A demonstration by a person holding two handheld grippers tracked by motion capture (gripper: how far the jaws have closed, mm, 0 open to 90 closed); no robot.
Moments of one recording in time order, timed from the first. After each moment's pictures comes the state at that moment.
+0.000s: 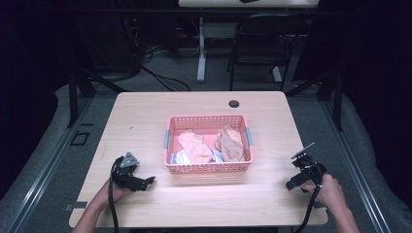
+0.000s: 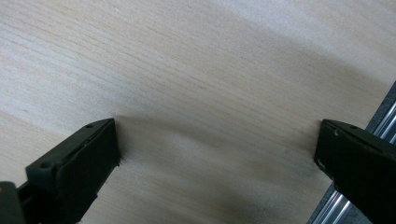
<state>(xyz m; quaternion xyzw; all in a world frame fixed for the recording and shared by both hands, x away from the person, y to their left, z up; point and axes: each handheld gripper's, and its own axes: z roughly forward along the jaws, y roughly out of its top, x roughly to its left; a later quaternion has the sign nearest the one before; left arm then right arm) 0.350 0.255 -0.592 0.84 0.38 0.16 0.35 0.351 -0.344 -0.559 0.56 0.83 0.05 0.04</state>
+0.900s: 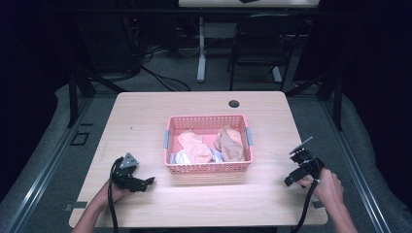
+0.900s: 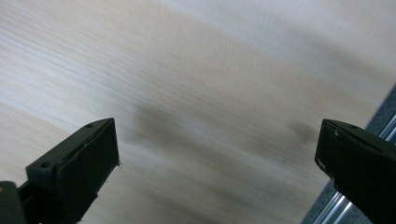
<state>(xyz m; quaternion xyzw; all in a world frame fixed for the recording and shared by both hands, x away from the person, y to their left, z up) 0.347 0.255 -0.592 0.84 0.38 0.16 0.35 0.361 -0.337 -0.541 0.56 0.83 0.08 0.02</state>
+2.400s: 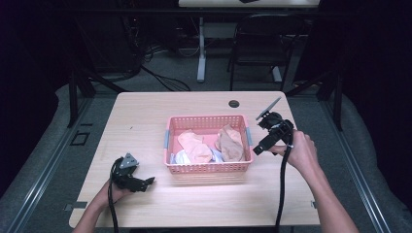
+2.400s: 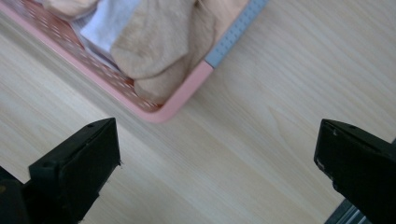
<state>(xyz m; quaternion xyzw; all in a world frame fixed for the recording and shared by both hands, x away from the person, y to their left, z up) 0.347 0.255 -0.592 0.84 0.38 0.16 0.35 0.399 -0.217 -0.416 0.44 0.89 0.13 0.07</state>
